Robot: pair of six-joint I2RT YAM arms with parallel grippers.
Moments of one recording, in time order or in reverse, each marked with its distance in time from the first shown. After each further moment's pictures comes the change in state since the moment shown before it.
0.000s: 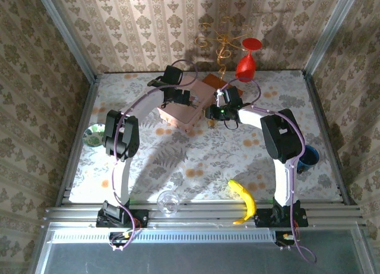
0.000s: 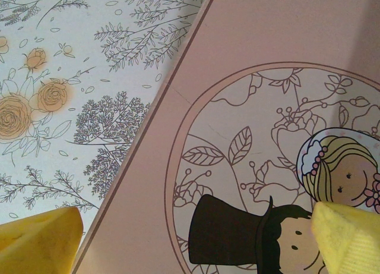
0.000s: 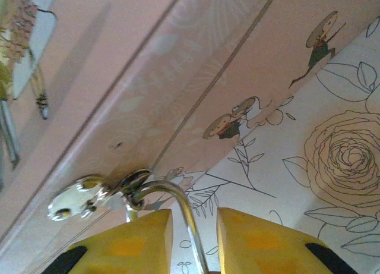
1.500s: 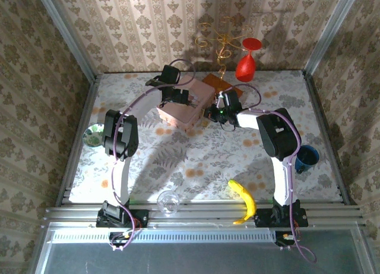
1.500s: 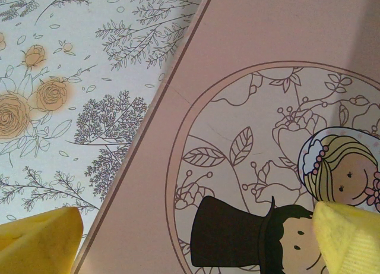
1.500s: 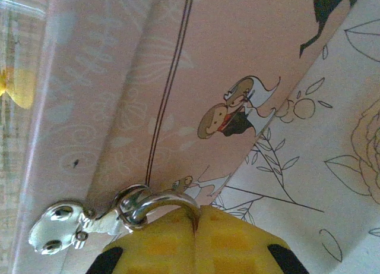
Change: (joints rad) left arm 0.022 0.003 -0.001 0.000 0.029 0.000; right arm -0.003 0.045 -0.056 0.211 -0.074 0.308
